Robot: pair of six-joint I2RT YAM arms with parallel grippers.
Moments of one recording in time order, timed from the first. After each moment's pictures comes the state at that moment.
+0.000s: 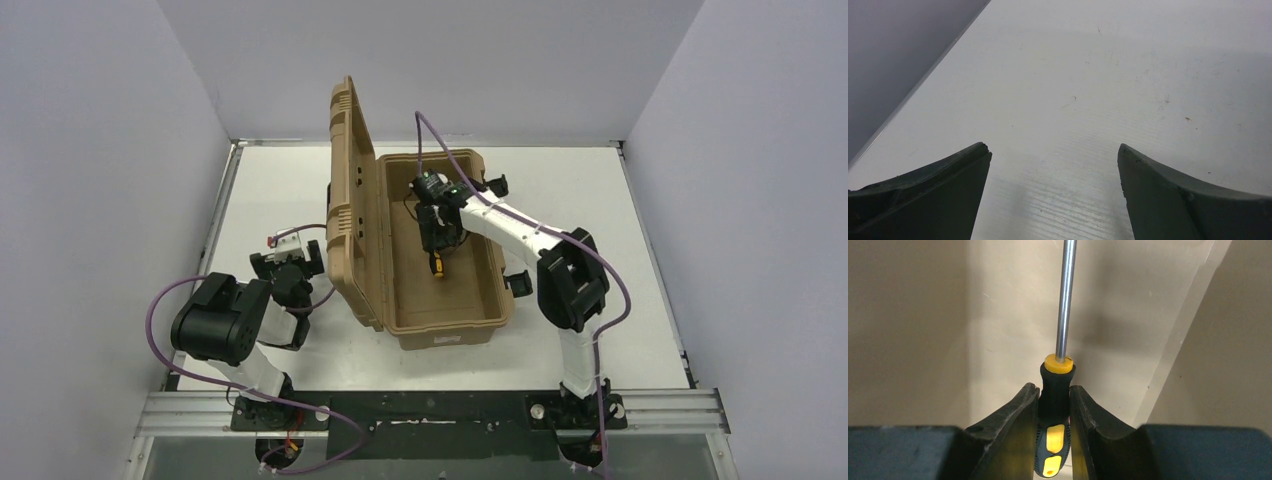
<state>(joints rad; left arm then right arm) -0.20 1.64 0.19 1.30 -0.55 -0.01 0.70 2.01 1.78 -0.87 0.09 0.44</state>
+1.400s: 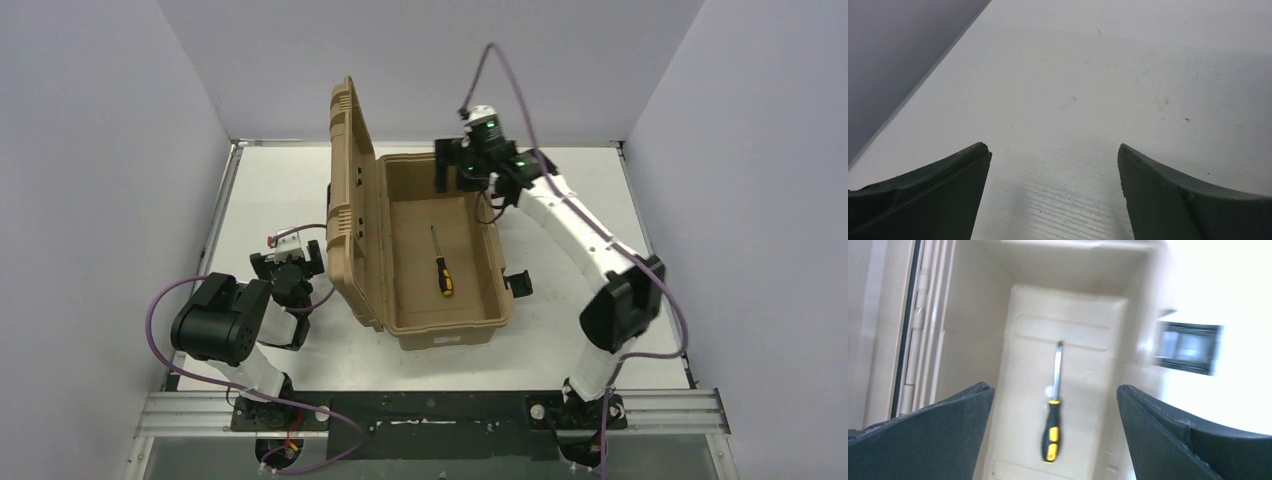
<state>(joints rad) -0.20 1.64 0.19 1.30 -0.55 -0.01 0.60 1.85 1.84 -0.78 0.10 0.32</state>
